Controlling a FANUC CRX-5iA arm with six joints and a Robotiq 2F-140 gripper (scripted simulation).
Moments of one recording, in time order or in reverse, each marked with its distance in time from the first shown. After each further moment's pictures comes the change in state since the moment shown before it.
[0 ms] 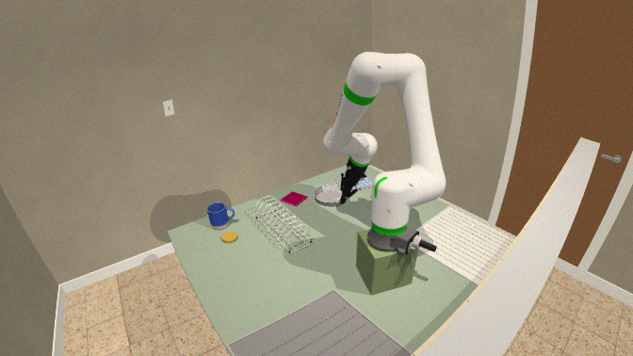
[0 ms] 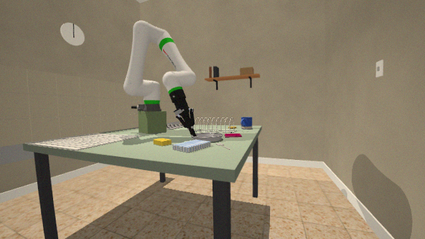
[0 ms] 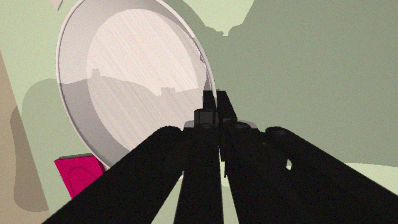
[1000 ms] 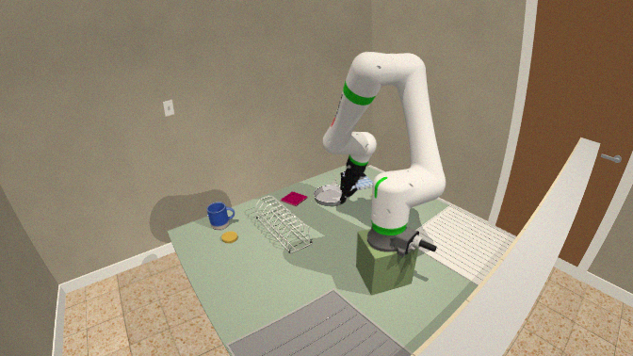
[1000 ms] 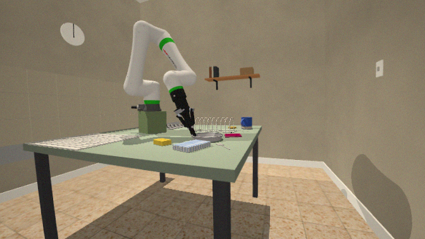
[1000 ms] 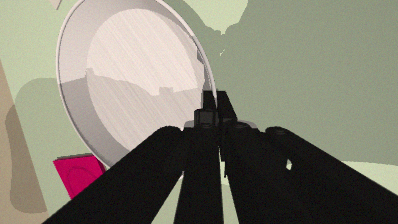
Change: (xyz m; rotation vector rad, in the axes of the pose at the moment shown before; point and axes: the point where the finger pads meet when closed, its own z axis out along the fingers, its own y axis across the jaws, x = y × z) arm 0.000 -0.002 -0.002 -0.016 -0.002 0.000
